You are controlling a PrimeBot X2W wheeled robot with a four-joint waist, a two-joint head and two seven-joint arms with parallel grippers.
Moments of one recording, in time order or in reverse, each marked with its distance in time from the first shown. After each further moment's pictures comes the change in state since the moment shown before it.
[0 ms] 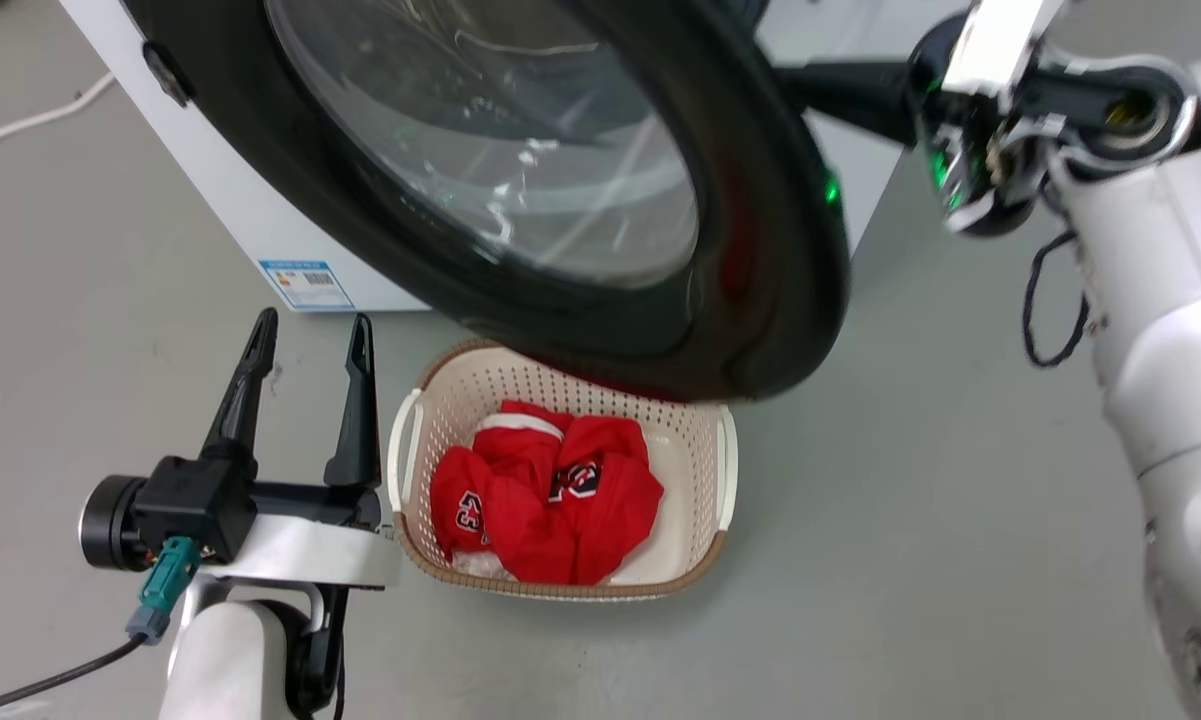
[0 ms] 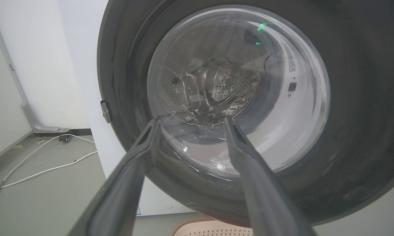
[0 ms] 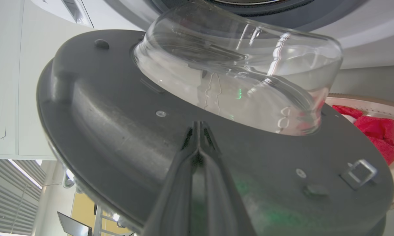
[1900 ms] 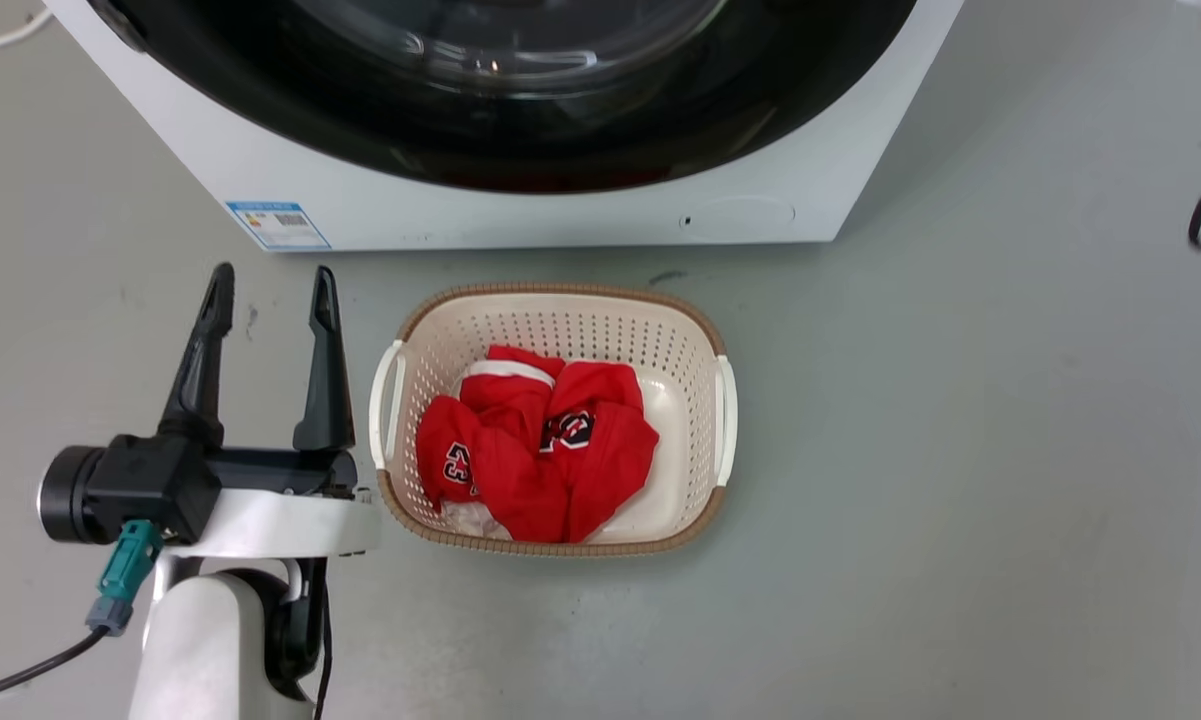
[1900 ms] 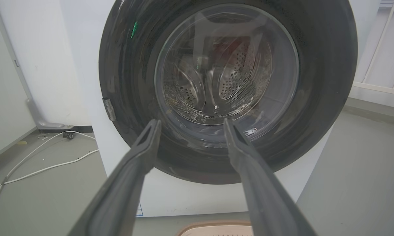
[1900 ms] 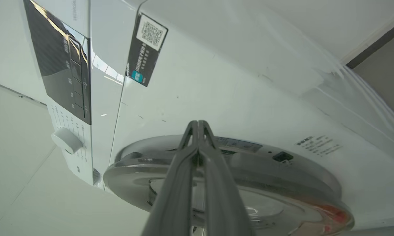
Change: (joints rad) left arm -0.027 -0.004 0.026 -0.058 -0.001 0.006 0.000; right arm -0.050 -0.160 -0.082 -0.115 0.001 0.001 -0.691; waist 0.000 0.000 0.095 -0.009
